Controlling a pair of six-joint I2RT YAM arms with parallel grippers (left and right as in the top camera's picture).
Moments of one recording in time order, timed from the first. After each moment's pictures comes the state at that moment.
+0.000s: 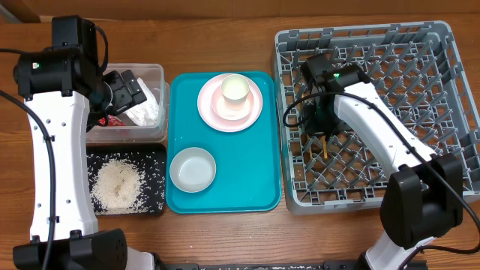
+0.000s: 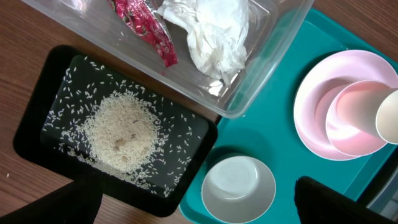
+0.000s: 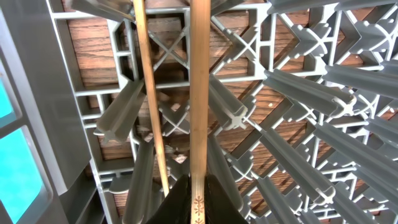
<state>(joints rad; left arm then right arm) 0.11 1.65 1.87 -1.51 -0.05 -0.44 0.33 1.85 1.50 -1.19 0.16 0.33</state>
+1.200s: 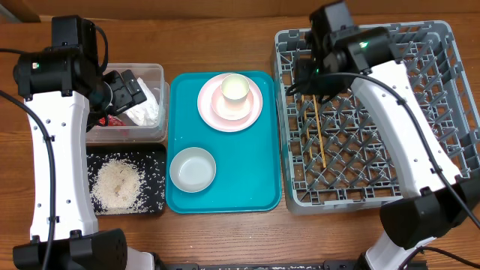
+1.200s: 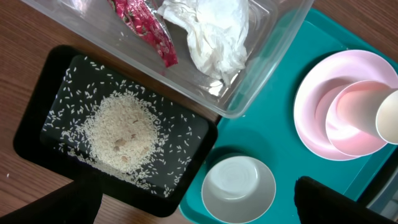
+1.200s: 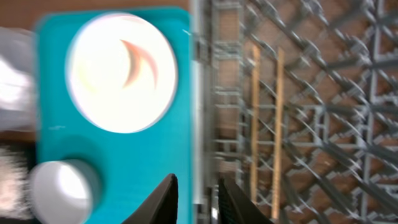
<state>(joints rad) 0.11 1.65 1.87 -1.51 -0.05 -0.44 0.33 1.85 1.97 -1.31 -0.09 0.33</state>
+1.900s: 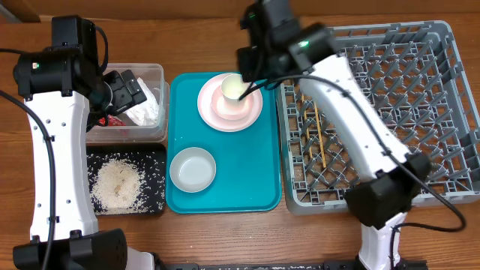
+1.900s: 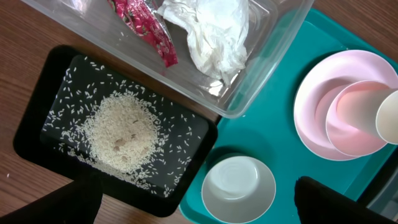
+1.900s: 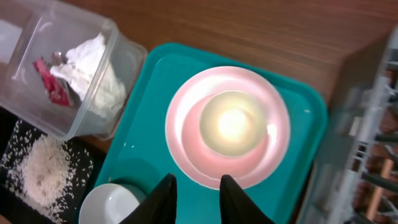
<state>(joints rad) 0.11 1.65 1.87 -1.51 -0.05 -0.44 0.55 2.07 2.21 -1.12 -0.14 0.24</state>
